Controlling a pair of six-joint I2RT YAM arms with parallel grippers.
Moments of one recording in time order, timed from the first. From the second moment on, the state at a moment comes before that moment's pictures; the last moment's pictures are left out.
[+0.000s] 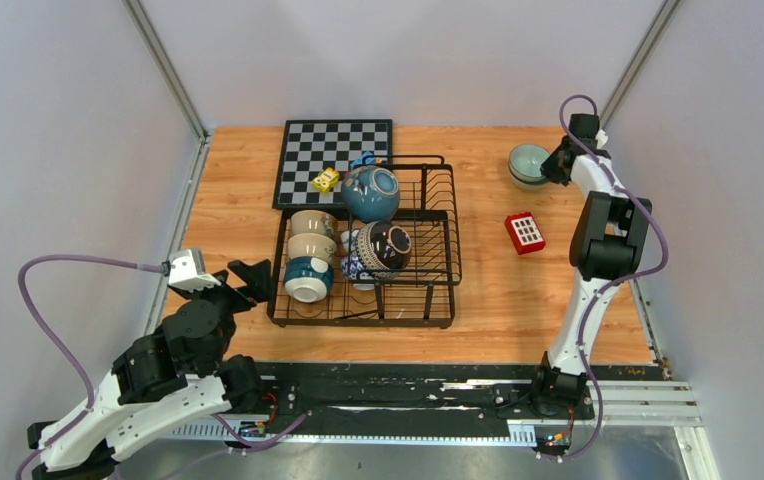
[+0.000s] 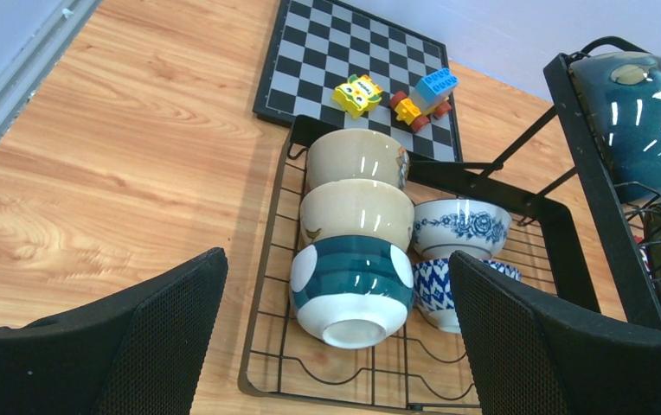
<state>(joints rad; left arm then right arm) -1.04 0.20 0.69 -0.74 -1.04 -0.60 -0.18 2.16 1.74 -0.37 0.01 0.56</state>
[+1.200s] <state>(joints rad) -1.04 0.16 0.69 -0.79 -1.01 -0.65 -0.19 2.07 1.74 -0.39 -0.01 0.56</state>
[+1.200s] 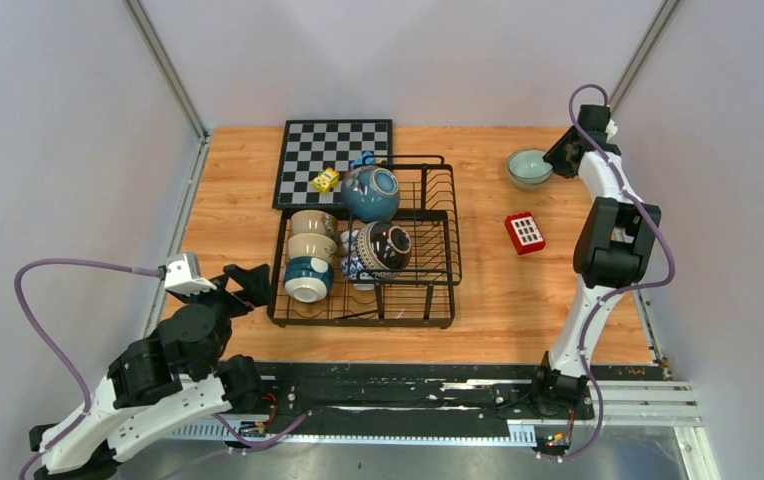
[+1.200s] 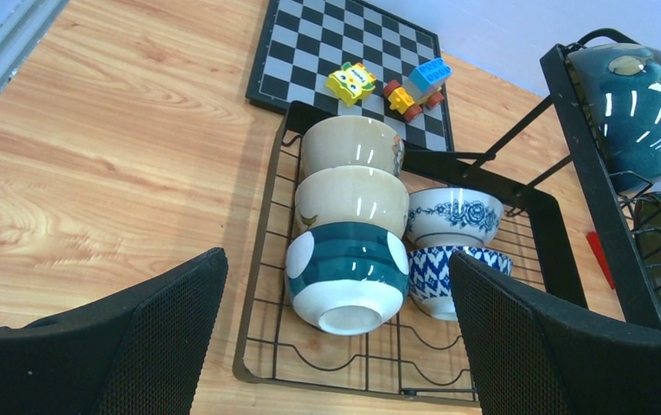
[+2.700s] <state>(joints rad) -1.04 0.16 0.69 -0.81 -1.01 -0.66 -0.21 2.07 1.70 -0.43 -0.02 0.53</state>
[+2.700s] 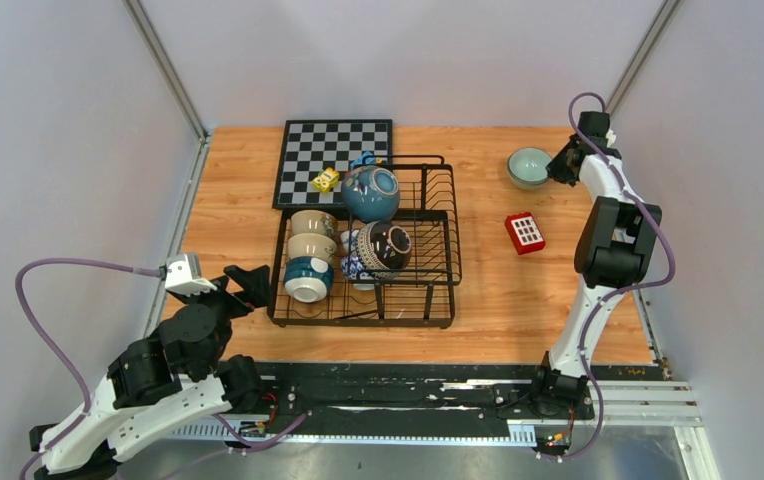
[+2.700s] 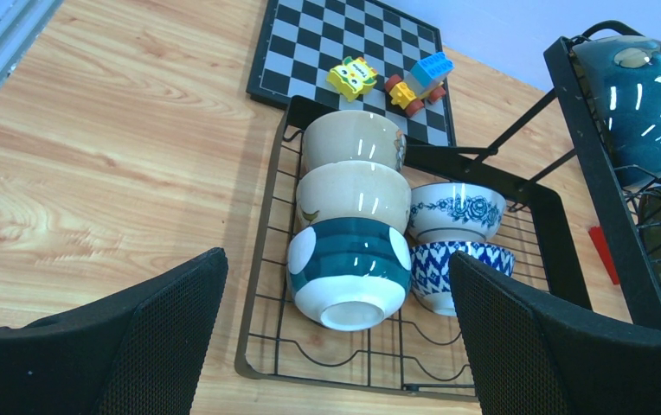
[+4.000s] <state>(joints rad) -1.04 0.16 0.65 -0.81 -1.00 -0.68 -0.22 2.09 1.76 -0.43 -0.05 0.52</state>
